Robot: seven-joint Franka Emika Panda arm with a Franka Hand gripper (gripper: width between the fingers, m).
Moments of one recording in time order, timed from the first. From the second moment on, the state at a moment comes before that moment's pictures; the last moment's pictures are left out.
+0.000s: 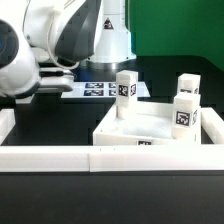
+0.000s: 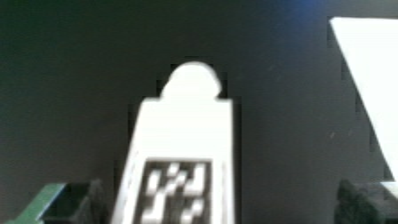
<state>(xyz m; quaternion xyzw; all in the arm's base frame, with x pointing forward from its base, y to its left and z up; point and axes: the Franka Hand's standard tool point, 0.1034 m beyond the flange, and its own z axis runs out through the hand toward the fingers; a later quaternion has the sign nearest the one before) 0.349 -0.198 0.006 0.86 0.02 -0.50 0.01</state>
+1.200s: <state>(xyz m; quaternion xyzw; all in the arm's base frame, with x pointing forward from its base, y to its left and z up) 0.353 -0.197 0.010 0.86 0.02 -0.50 0.01</state>
